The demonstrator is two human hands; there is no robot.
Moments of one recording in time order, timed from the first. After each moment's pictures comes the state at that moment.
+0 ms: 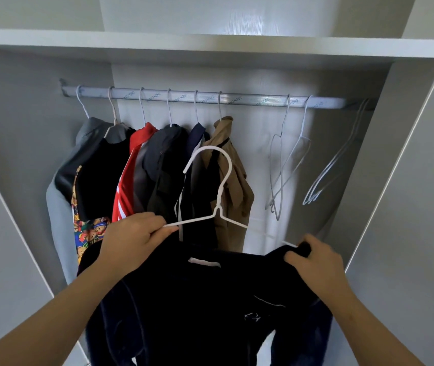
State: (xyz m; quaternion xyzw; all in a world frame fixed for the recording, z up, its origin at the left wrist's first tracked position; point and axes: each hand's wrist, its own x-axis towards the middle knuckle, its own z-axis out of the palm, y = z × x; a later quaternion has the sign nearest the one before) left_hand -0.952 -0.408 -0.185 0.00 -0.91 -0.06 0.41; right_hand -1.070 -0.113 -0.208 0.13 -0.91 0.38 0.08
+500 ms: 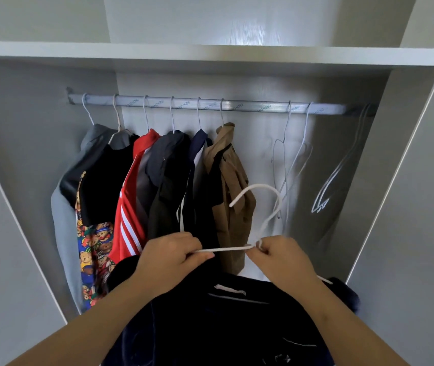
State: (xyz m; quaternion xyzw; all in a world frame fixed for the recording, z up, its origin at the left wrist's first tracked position) left_hand -0.960 -0.364 -0.194 -0.06 -0.93 -0.10 0.34; right_hand -1.050 -0.161 -0.181 0.29 -0.90 0.33 0.01
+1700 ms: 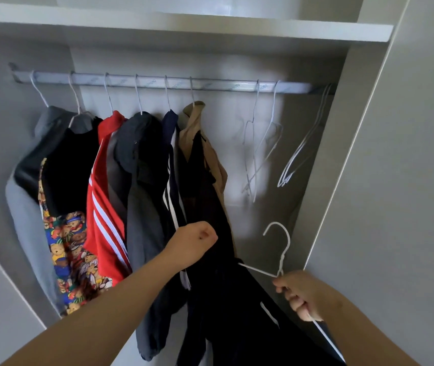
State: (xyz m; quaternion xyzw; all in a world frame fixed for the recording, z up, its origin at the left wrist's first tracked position) left_hand -1.012 -0.323 -0.230 0.05 -0.90 -0.44 0.06; right_hand -1.045 -0.082 -0.252 -0.15 -0.77 0.49 -0.37
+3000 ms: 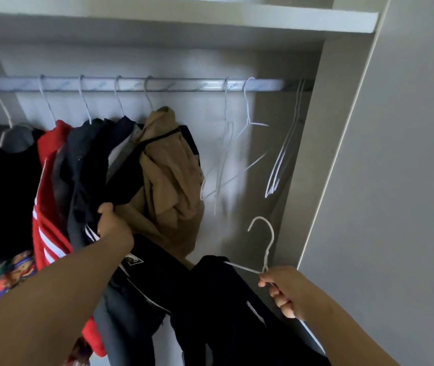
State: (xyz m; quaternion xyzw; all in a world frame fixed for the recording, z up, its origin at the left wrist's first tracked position) left_hand -1.103 -0.412 -0.222 0.03 -0.83 0.51 -0.24; right_hand -1.071 -0.092 -0.241 -0.20 -0.74 0.56 -0.31
